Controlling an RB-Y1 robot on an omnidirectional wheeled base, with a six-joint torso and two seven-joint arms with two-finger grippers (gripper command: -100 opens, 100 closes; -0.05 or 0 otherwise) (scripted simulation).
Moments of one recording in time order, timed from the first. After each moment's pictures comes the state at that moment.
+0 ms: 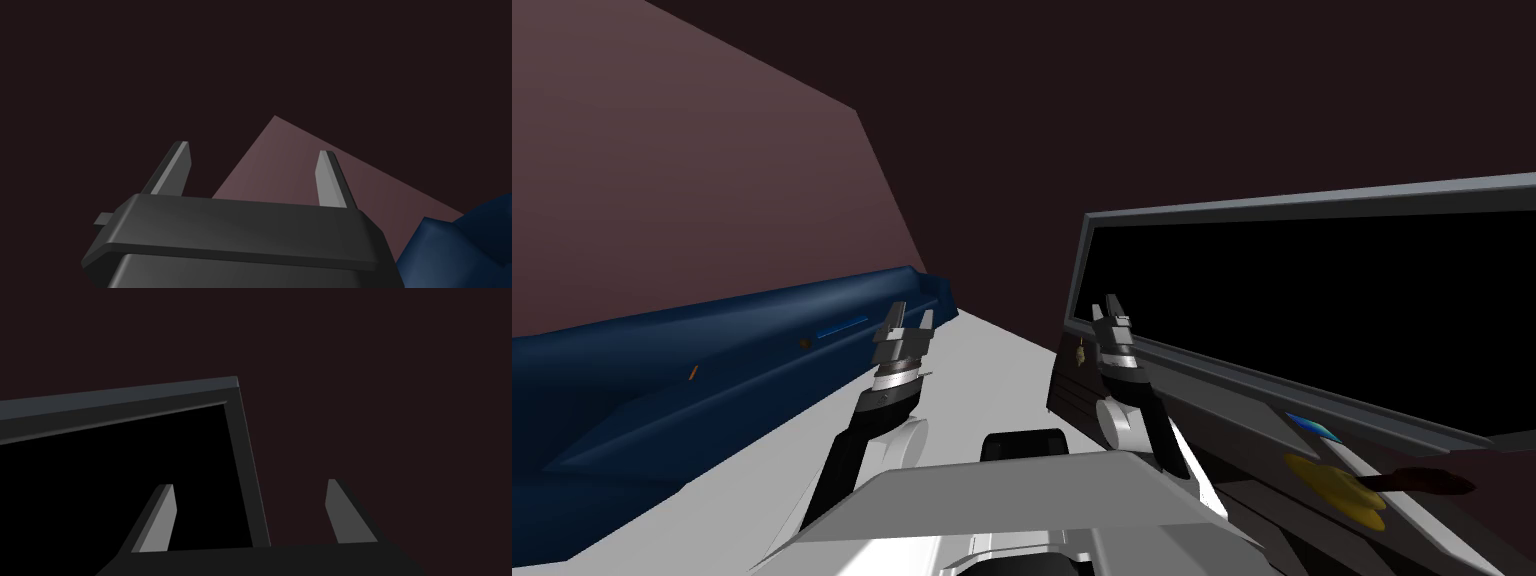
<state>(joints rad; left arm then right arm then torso) 0.53 0.04 -0.03 -2.37 0.03 -0.40 0.09 0.49 -0.01 0.05 -2.30 -0.04 -0.39 0.11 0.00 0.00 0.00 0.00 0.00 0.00</state>
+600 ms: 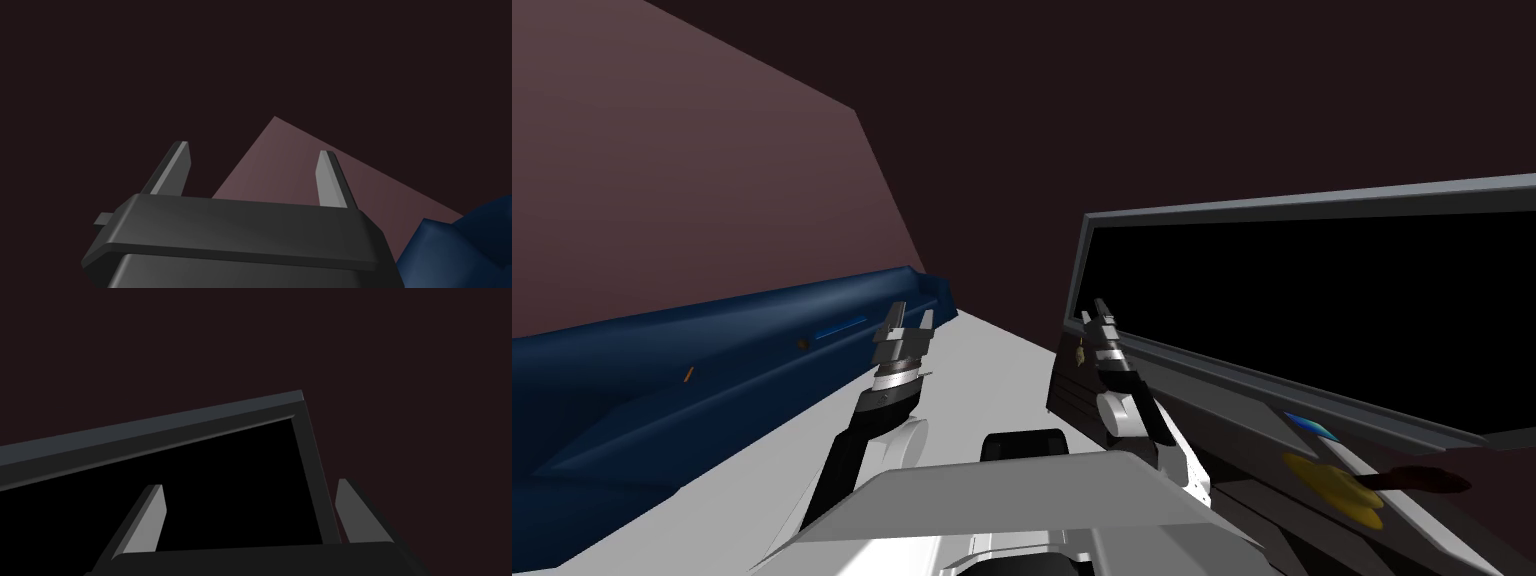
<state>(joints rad) 0.53 0.04 -0.03 -2.37 0.03 -0.40 0.09 0.40 -0.12 0.03 -2.18 -0.13 -0.29 0.01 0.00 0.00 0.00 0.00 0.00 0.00</state>
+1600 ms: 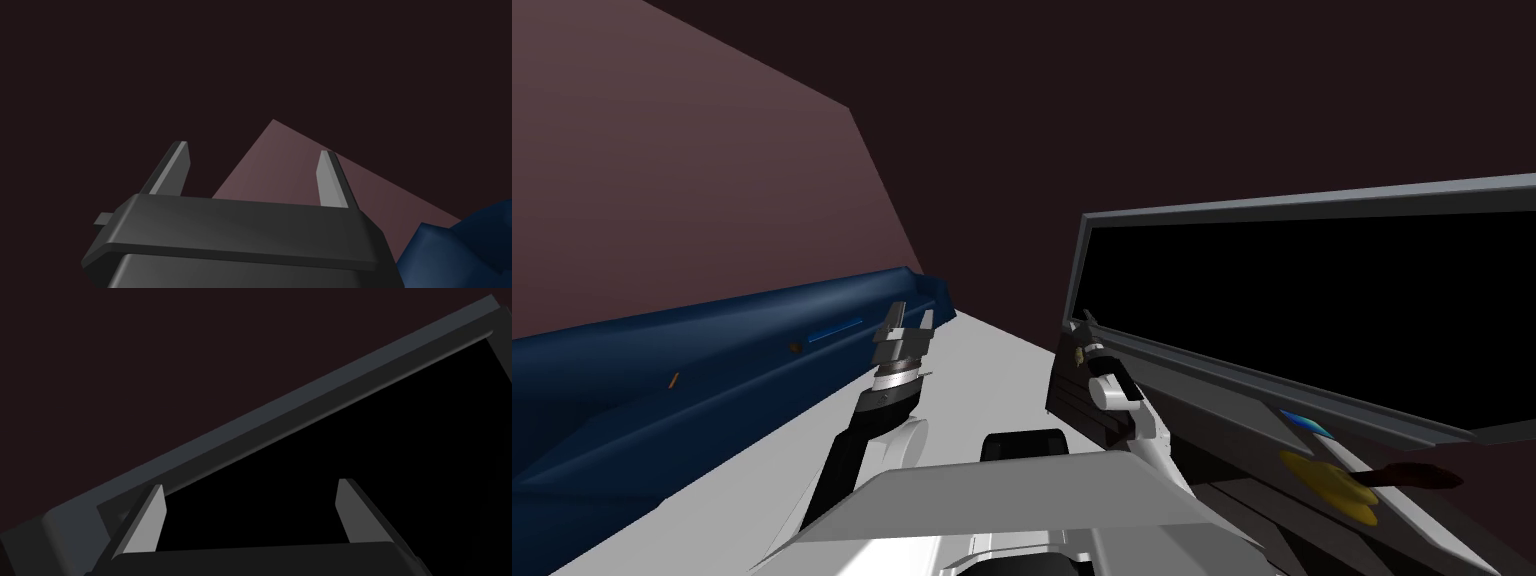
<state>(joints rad) 0.53 0.04 -0.03 -2.37 0.03 -0.40 0.09 0.23 -0.16 0.00 -1.90 -0.32 -0.07 -0.24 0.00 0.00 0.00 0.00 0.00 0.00</state>
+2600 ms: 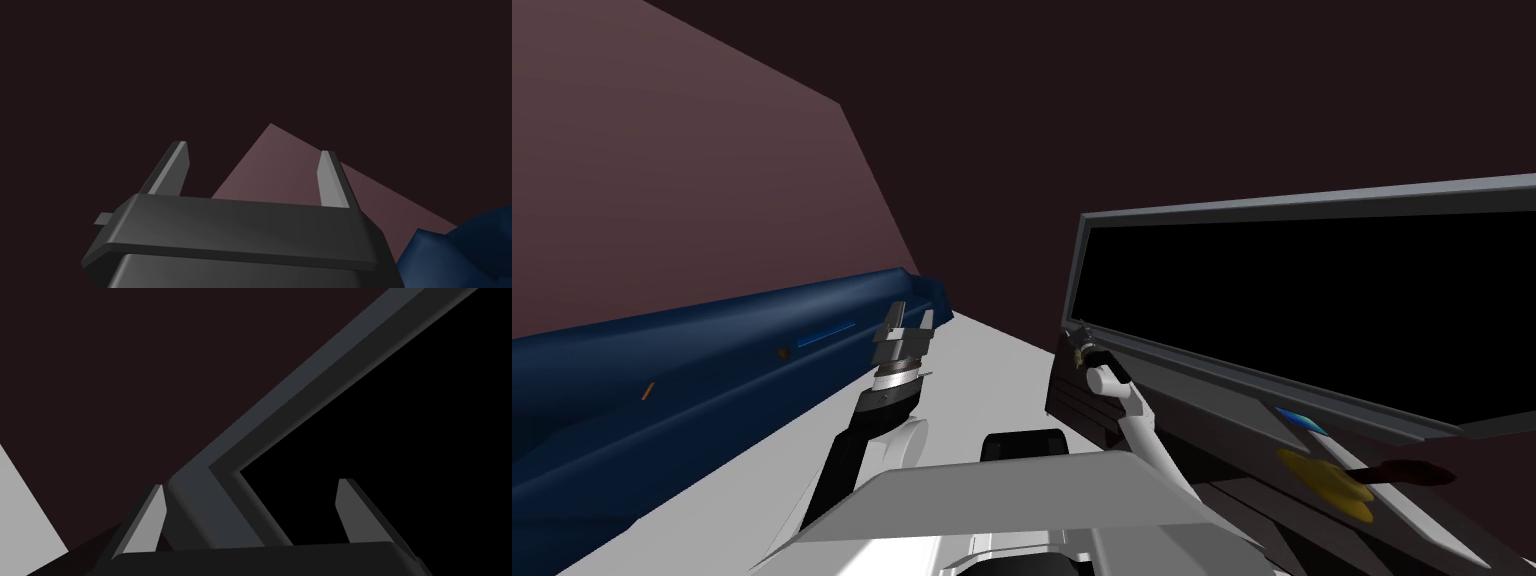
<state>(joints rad) 0.53 0.04 -0.03 -2.37 0.03 -0.40 0.09 0.10 -0.18 -0.05 -1.67 -0.48 0.11 -0.46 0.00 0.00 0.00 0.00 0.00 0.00</state>
